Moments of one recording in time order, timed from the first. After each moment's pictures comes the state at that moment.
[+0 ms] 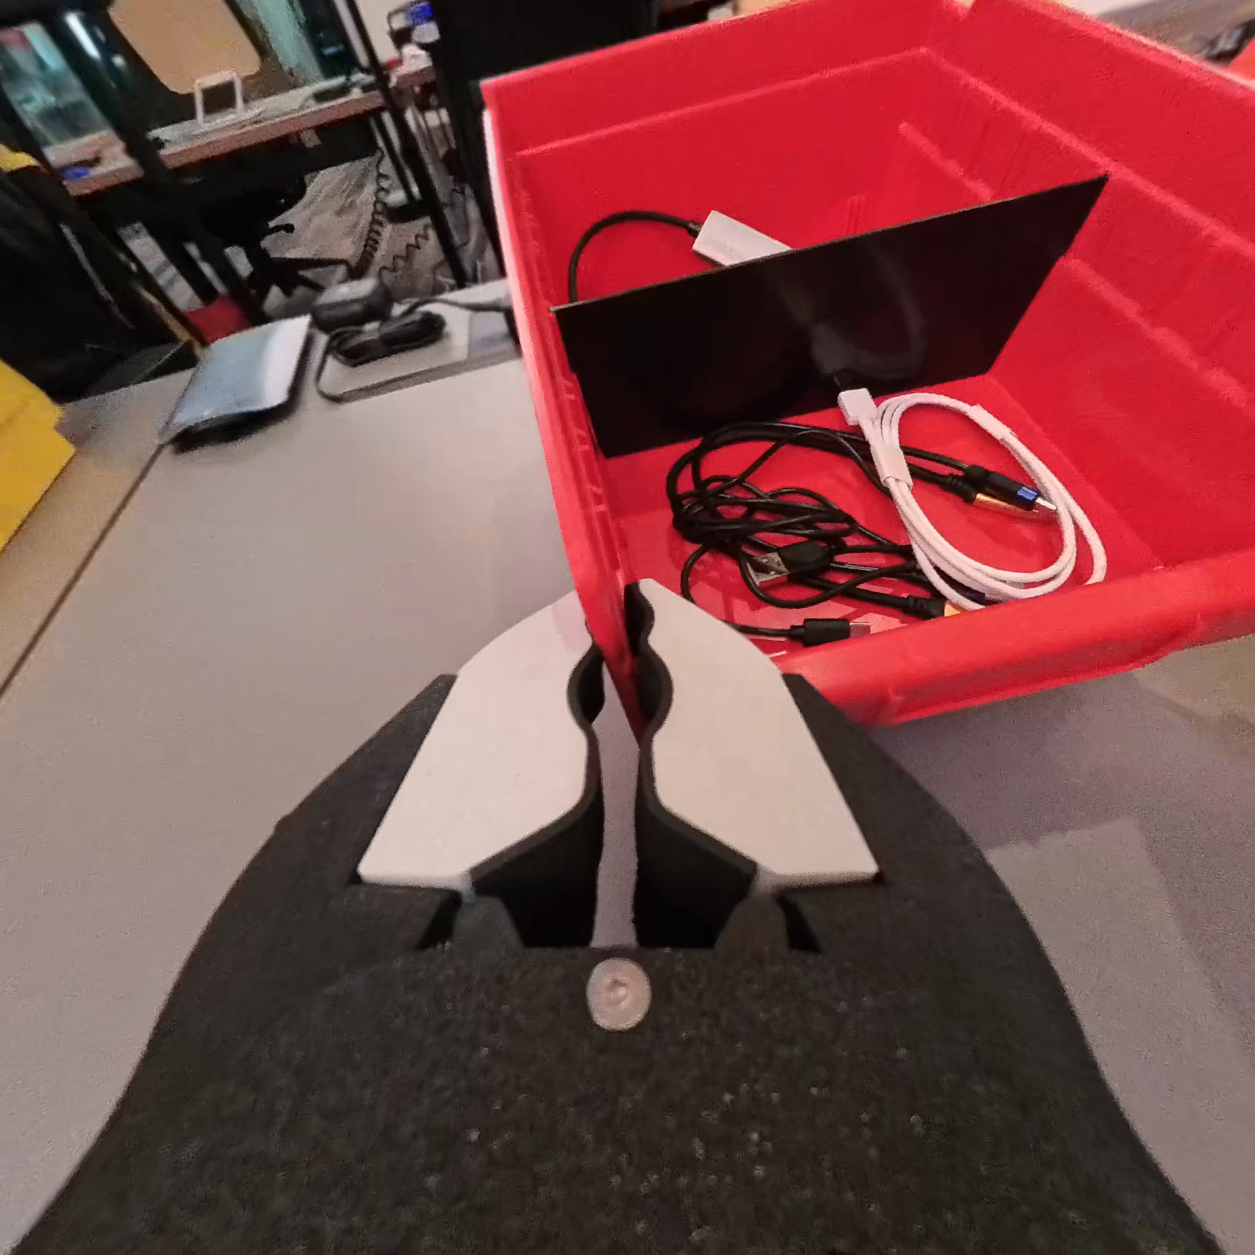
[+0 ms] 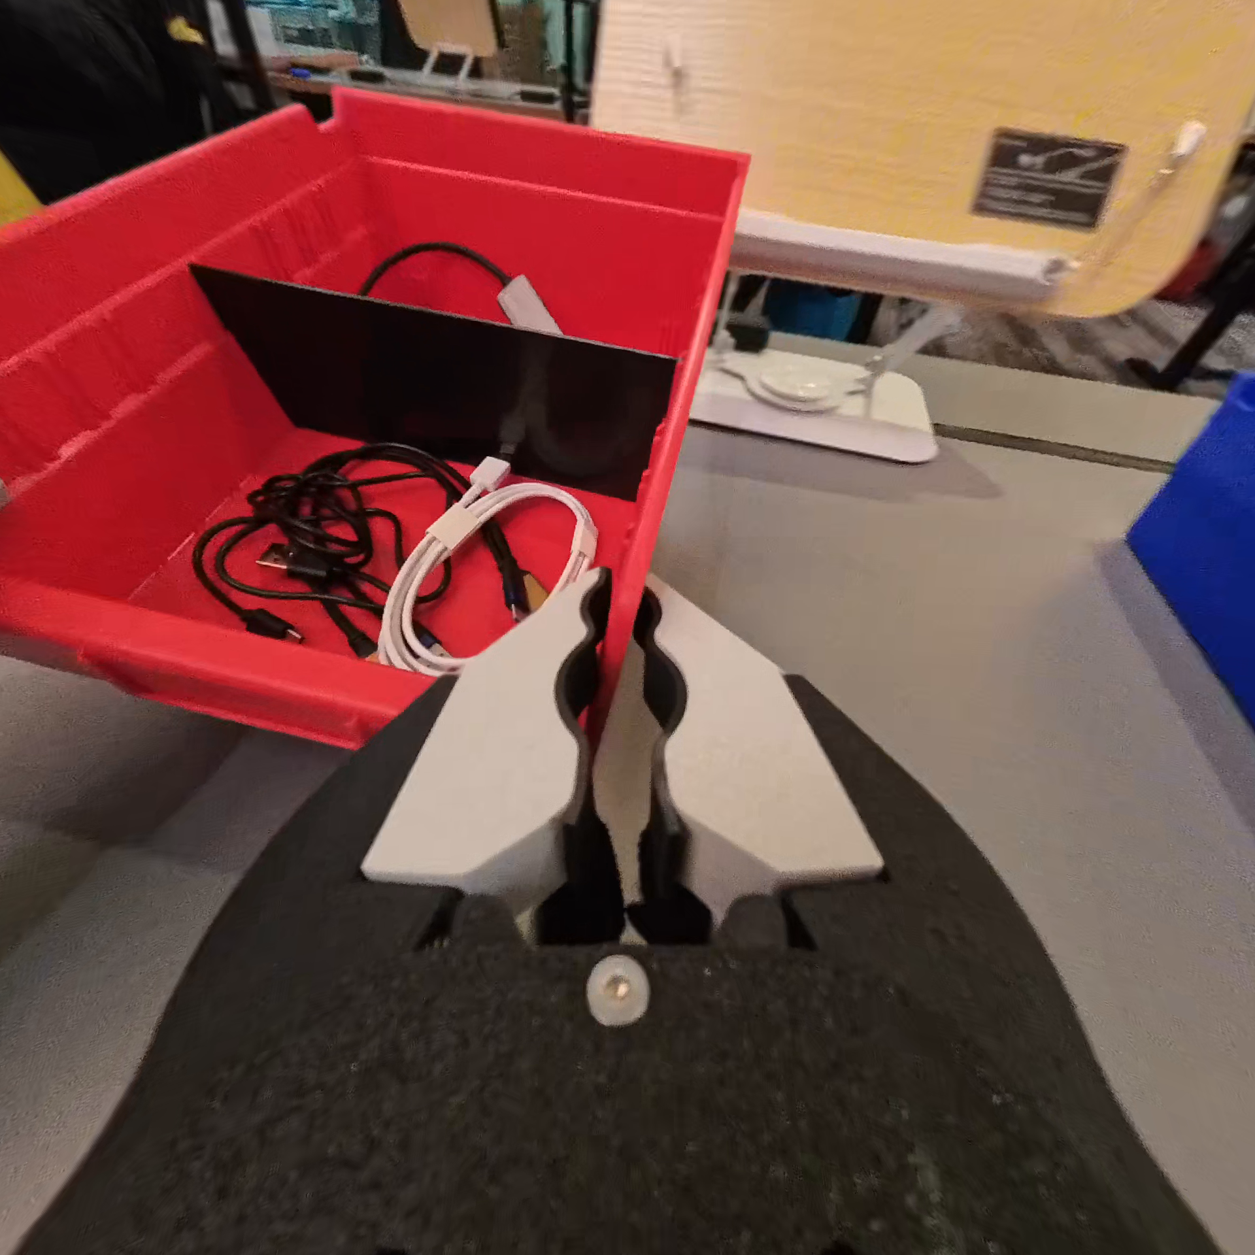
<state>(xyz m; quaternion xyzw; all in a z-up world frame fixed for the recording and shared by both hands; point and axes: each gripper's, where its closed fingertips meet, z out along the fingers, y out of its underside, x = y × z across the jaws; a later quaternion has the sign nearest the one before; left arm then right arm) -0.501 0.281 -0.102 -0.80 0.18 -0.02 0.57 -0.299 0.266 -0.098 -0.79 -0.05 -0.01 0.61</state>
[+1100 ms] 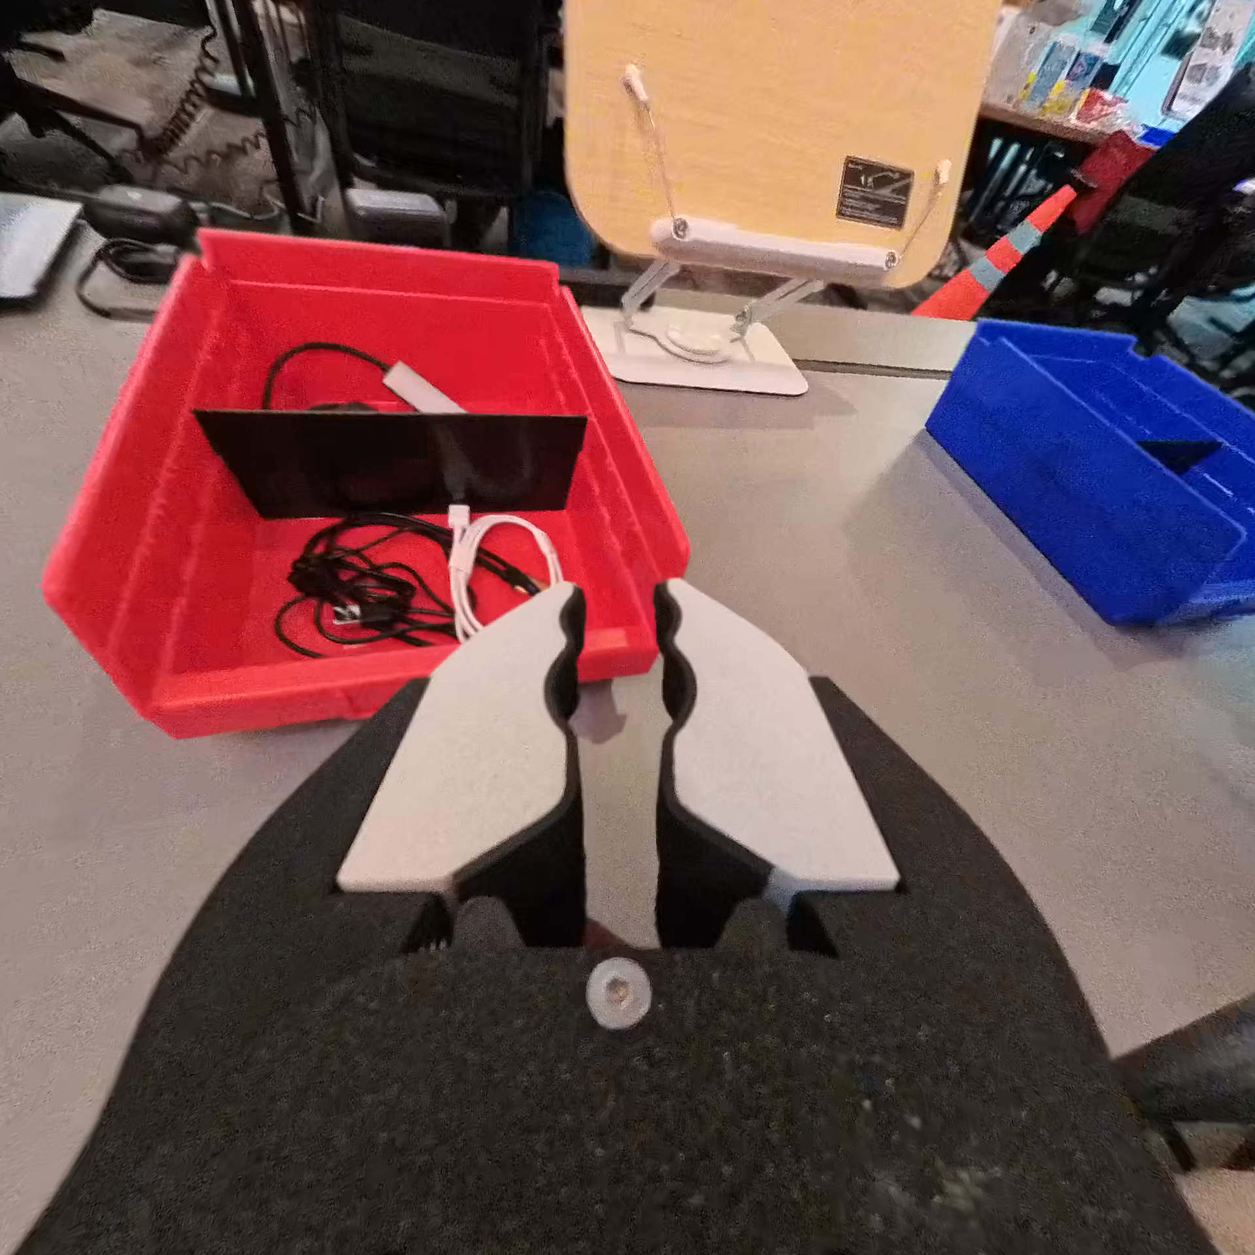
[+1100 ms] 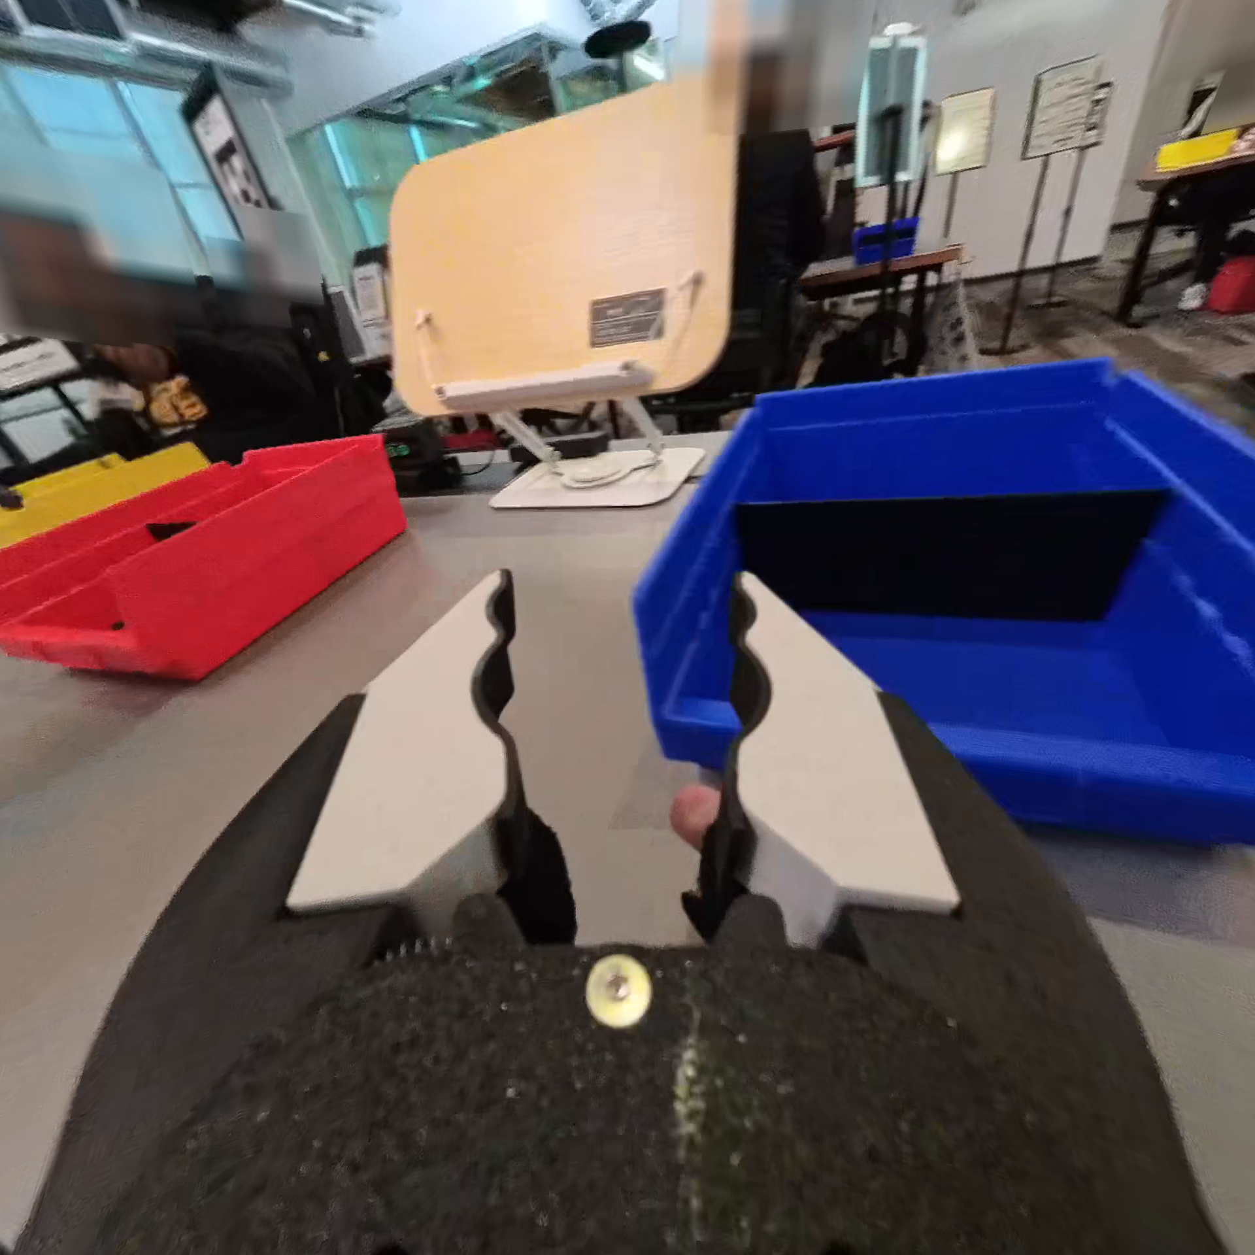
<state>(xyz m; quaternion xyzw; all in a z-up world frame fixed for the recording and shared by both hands) -0.444 0.212 -0.051 -0.81 0.11 -0.19 0.55 -0.014 0.157 -0.066 -0.72 0.00 0.13 0.69</state>
